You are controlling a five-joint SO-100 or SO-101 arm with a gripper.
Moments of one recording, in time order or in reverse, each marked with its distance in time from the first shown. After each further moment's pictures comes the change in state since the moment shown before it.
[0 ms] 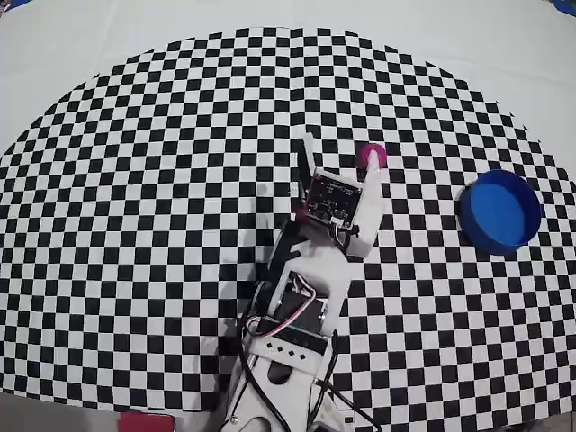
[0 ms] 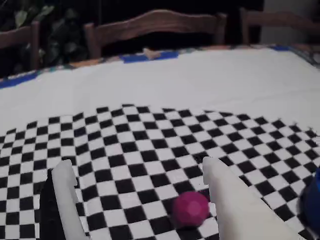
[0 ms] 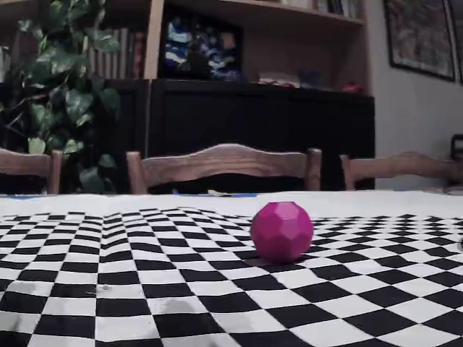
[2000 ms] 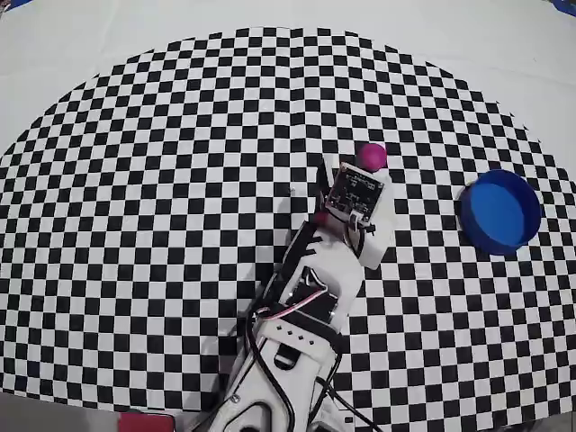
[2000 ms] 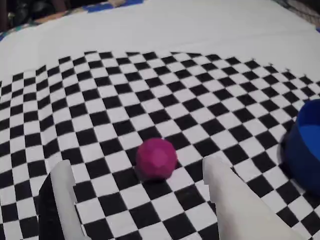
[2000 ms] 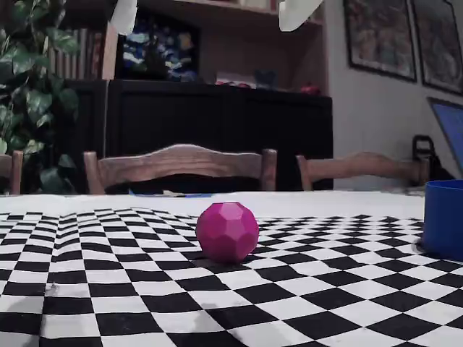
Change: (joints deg) arm 5.4 -15.1 -1.6 -2.5 0.0
